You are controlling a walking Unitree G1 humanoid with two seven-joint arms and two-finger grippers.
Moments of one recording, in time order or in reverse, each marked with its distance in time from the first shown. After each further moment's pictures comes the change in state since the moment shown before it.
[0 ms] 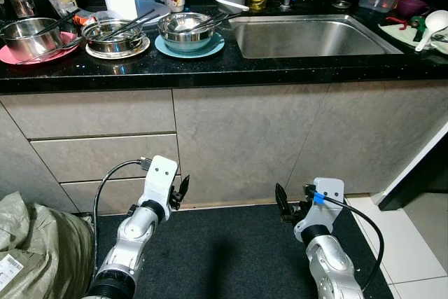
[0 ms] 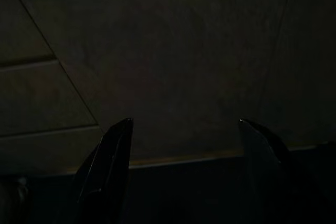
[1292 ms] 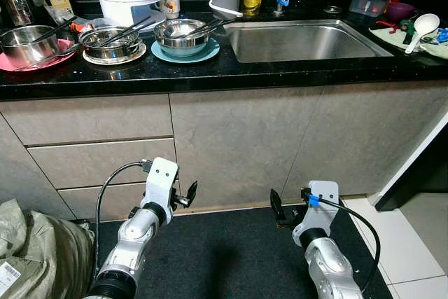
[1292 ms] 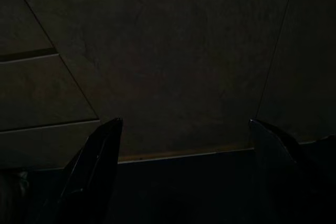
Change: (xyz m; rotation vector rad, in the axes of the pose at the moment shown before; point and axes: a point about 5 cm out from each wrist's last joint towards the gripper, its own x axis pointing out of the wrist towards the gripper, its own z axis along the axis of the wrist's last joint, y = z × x) left arm 0.003 -0.001 0.001 -0.044 0.009 -0.031; right arm 0.002 0.001 -0.001 0.003 0.018 0.010
